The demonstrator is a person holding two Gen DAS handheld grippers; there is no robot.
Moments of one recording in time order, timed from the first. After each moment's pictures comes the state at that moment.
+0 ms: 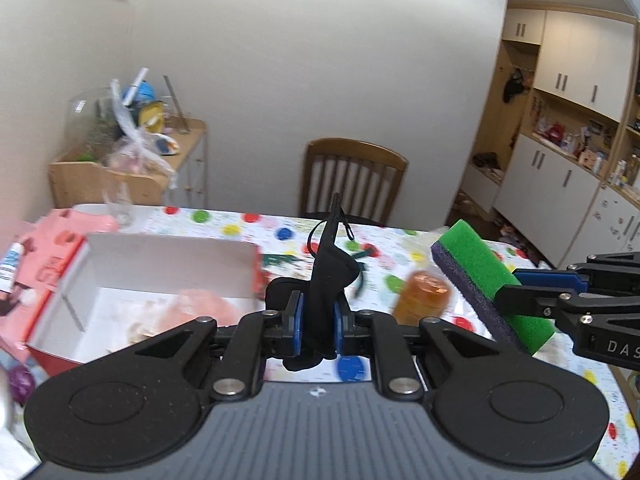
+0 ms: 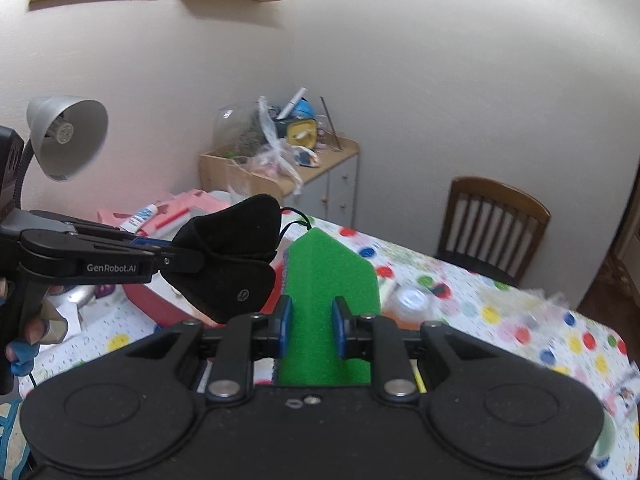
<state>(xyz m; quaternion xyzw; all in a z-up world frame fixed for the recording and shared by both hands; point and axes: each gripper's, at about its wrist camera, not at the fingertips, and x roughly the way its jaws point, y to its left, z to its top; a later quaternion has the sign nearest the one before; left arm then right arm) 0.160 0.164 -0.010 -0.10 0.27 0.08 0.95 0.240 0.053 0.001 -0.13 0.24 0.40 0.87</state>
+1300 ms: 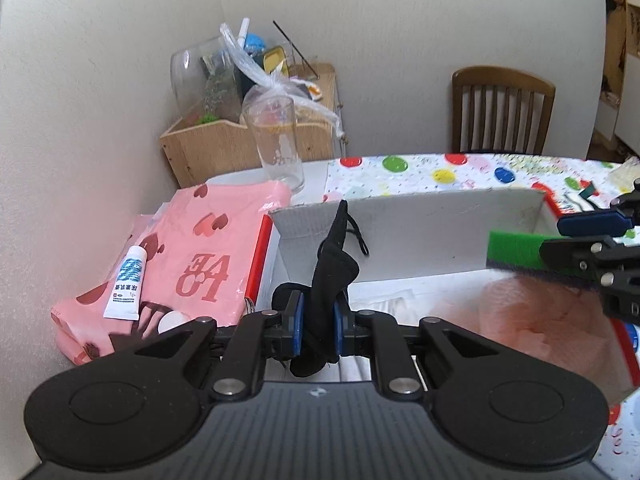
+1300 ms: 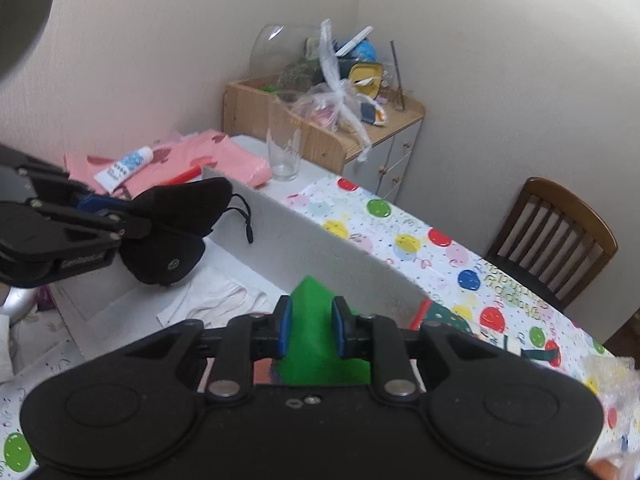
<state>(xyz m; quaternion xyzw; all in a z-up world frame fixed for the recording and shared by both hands) 0.209 0.378 -0.090 0.00 0.37 0.23 0.90 0.305 0.300 -0.097 -0.23 0.29 0.41 0.84</state>
